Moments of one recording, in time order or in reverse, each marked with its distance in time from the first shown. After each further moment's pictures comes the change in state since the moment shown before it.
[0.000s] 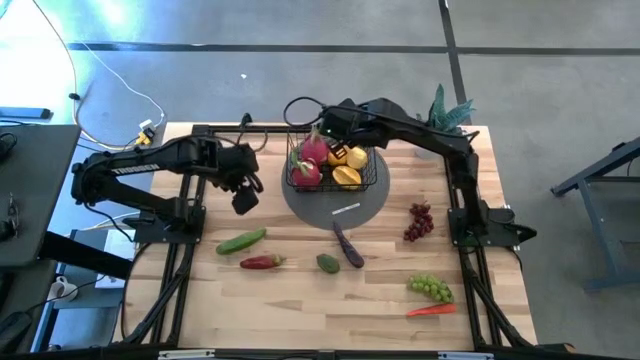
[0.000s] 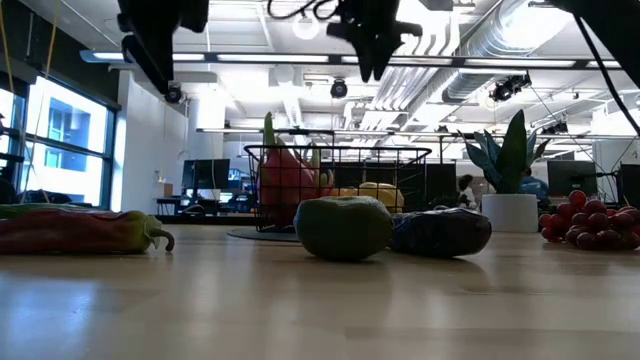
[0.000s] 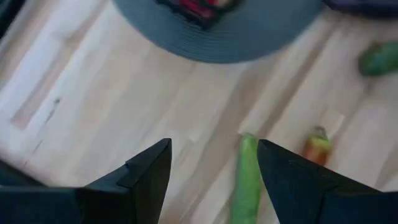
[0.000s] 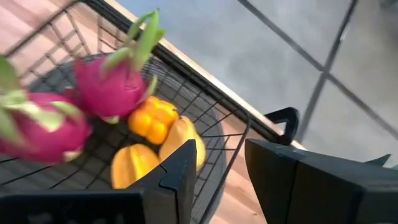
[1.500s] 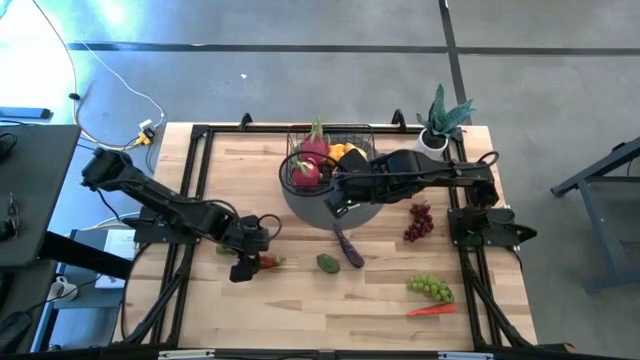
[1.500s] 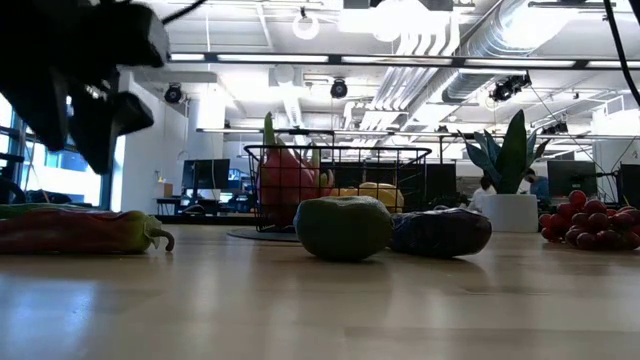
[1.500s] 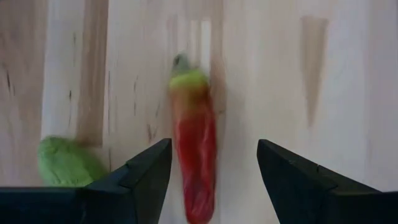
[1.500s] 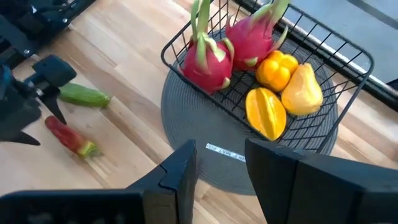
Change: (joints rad) left arm -0.555 0.095 -0.492 0.698 0.116 -0.067; right arm 0.401 -0.107 -0.003 0.000 -0.120 0.349
